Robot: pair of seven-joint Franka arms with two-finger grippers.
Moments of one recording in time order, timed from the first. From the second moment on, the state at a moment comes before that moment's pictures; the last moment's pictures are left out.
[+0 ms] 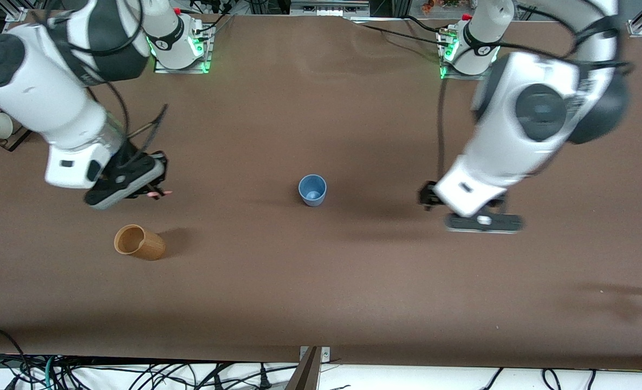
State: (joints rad) left arm -0.44 0.45 0.24 -1.22 -0.11 1.69 -0.23; right arm 0.30 0.21 0.02 -1.61 0.04 1.99 -0.30
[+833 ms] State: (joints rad) left arm -0.12 0.26 0.11 -1.32 -0.05 1.54 0.15; right arm 0.74 0.43 -0.01 -1.48 -0.01 2.16 0.52
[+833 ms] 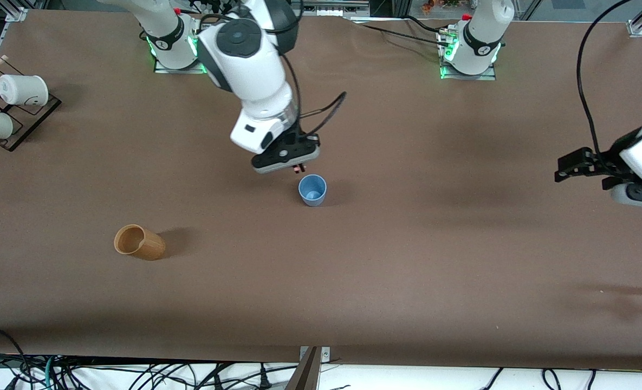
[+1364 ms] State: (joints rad) left arm -0.06 0.13 0.01 -1.46 -0.04 1.55 0.08; right arm 0.76 0.53 -0.03 -1.44 -0.10 2.25 0.56
